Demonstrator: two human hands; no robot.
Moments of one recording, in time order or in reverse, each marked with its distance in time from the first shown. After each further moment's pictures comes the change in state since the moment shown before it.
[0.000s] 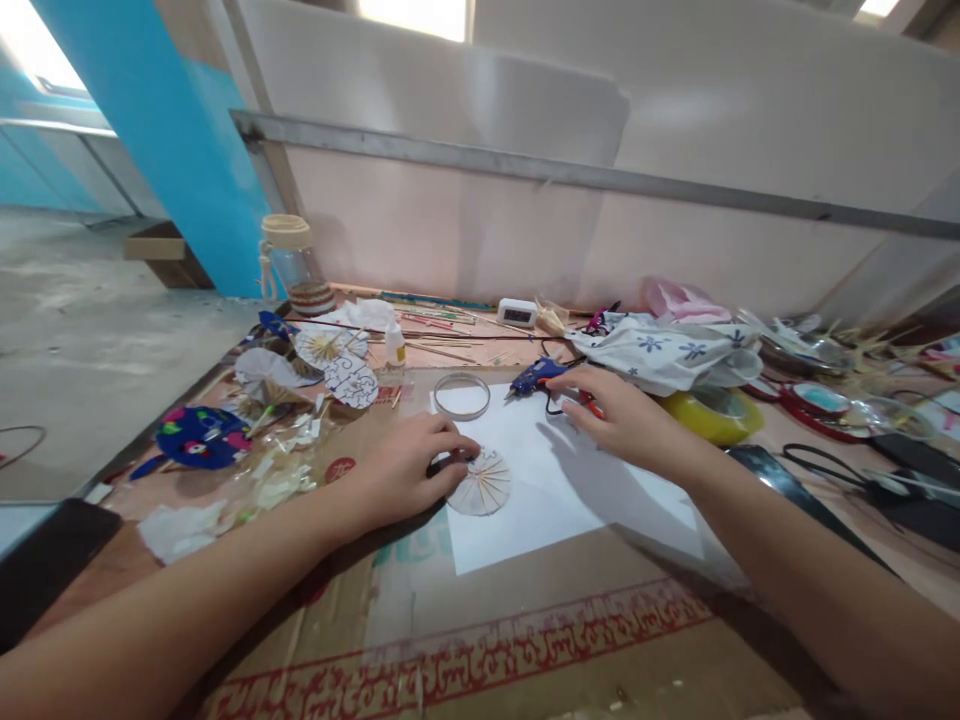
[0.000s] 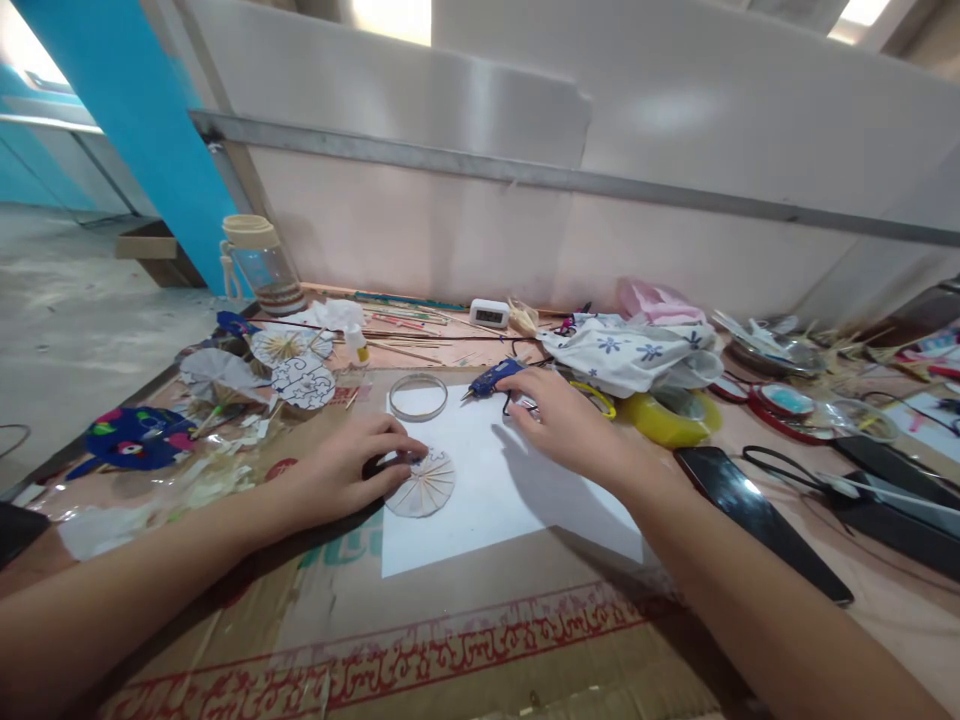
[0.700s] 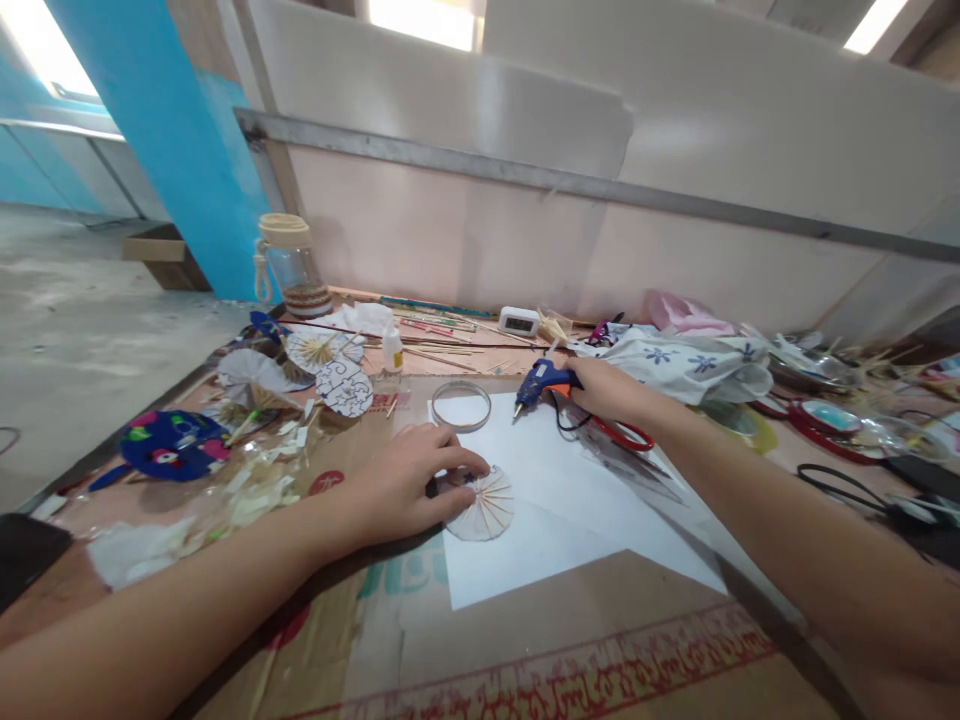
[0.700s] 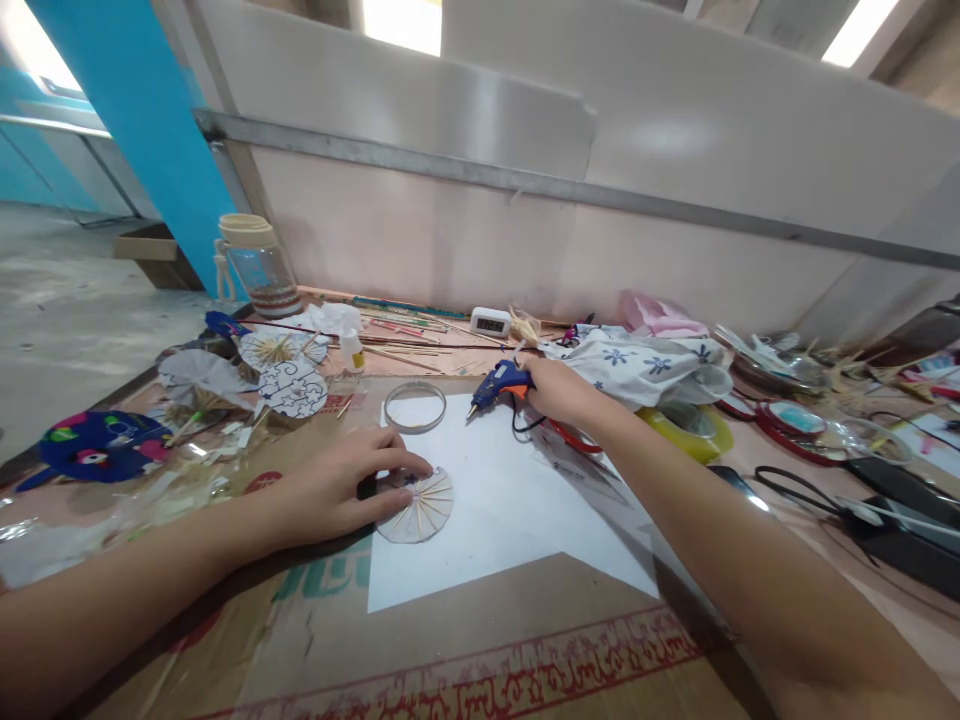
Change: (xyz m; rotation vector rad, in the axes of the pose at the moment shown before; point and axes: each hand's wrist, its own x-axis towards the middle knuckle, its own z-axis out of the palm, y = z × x) left_hand 0.004 -0.004 0.004 -0.015 -0.073 0.007; right_hand 0.066 0.050 0.007 -0.154 -0.115 0.229
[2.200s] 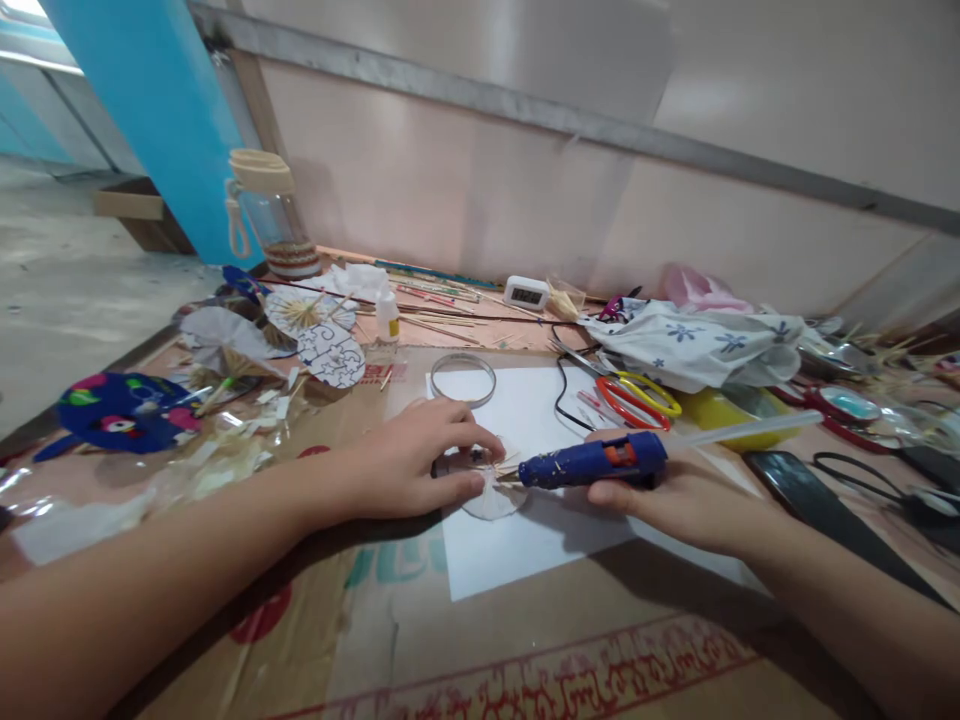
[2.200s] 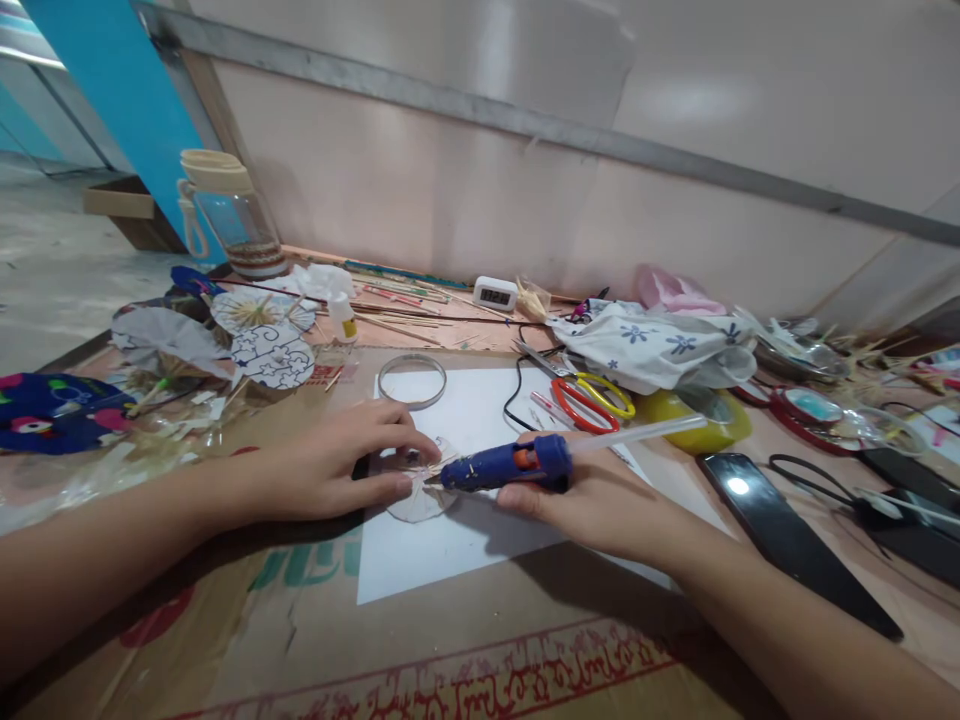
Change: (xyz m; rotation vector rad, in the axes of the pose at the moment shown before) left_hand 0.011 0.000 -0.005 -0.075 -0.109 0.063; right_hand -0.126 -0.043 0.005 0.482 -0.153 -0.018
